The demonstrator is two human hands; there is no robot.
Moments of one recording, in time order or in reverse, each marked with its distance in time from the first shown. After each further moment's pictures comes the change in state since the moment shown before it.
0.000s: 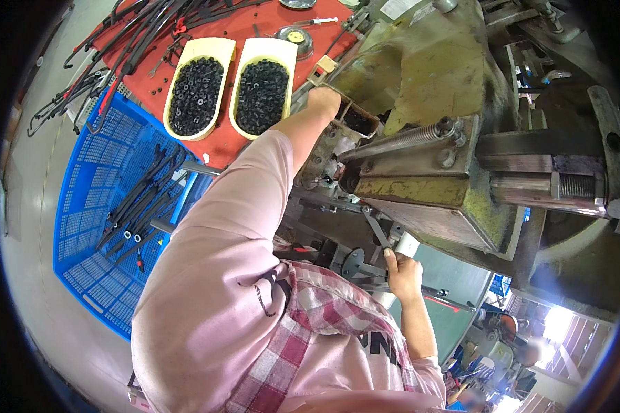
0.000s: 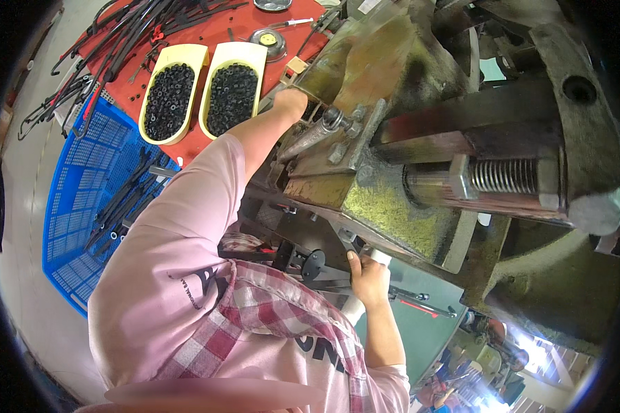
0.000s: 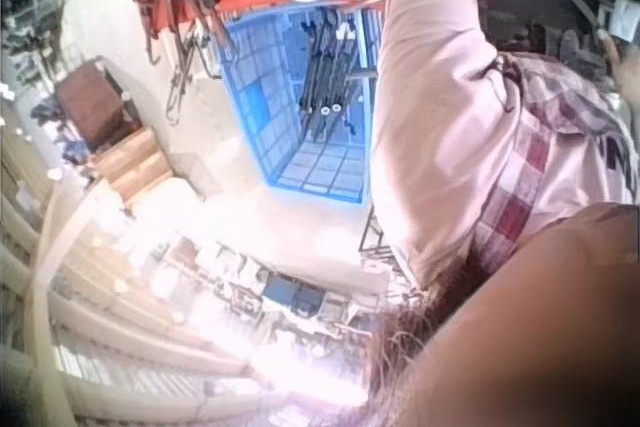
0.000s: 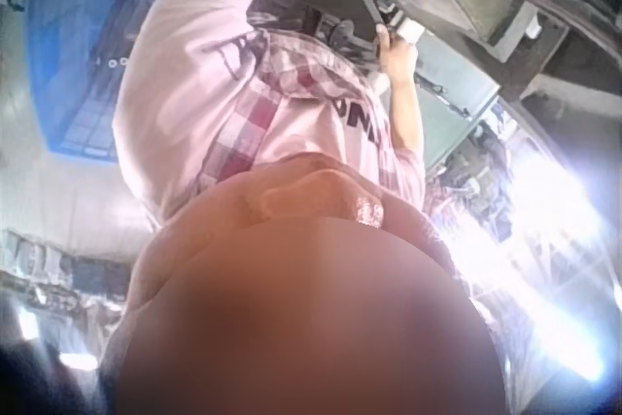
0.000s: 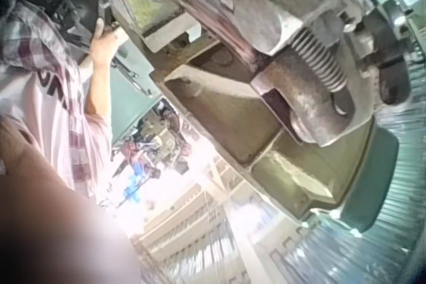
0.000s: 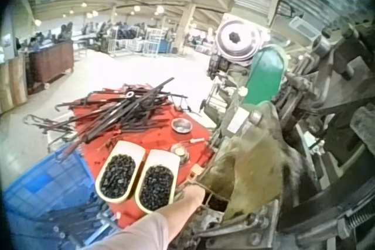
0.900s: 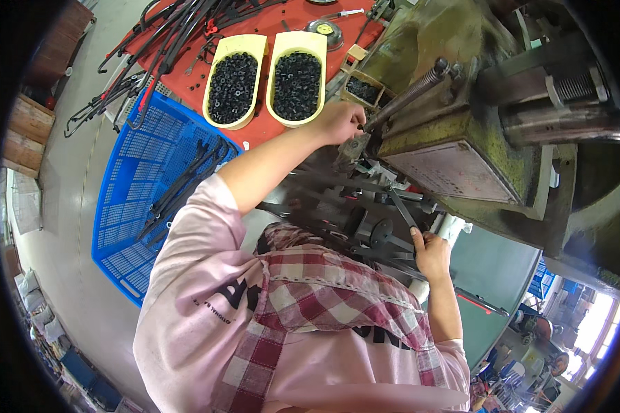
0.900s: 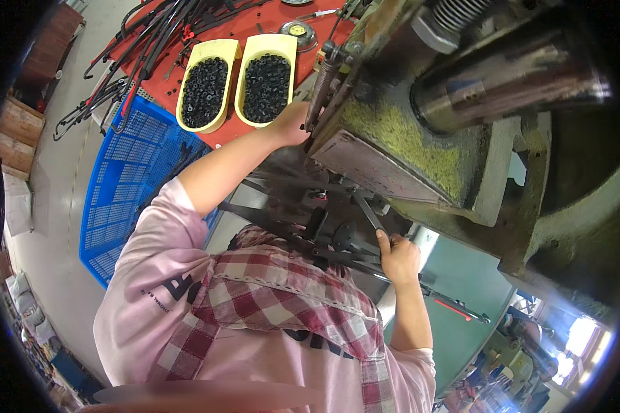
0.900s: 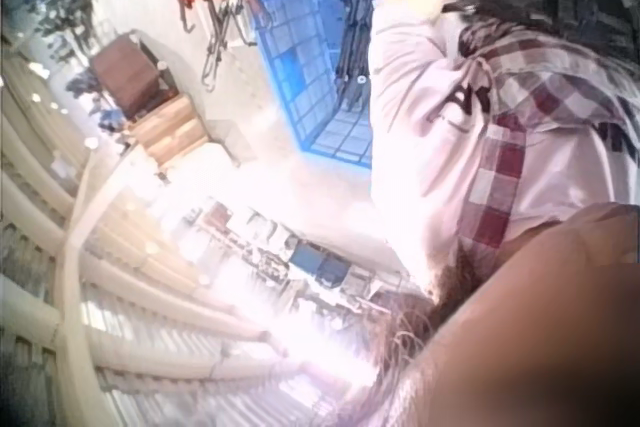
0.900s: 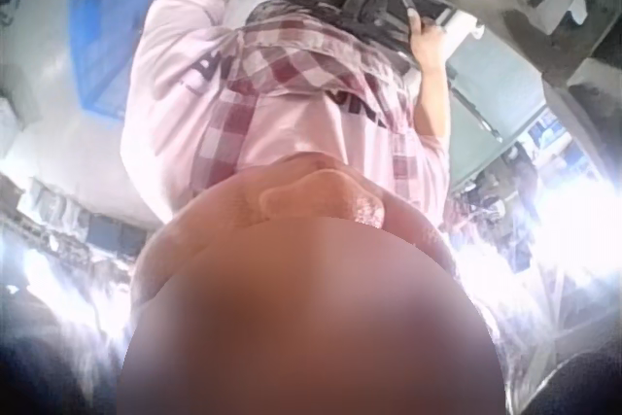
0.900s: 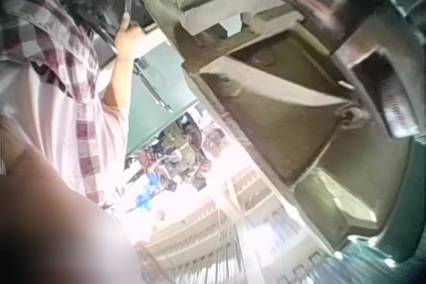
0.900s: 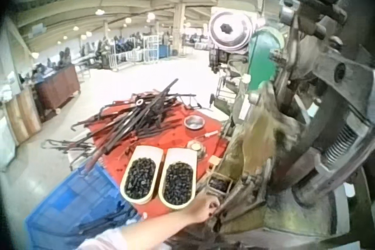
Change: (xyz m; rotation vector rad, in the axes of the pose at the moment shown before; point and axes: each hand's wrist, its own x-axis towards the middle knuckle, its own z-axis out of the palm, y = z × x) left_hand -0.140 -0.031 -0.049 -0.633 0.123 0.487; right_hand 0.007 -0.008 0.013 0.028 -0.032 0.007
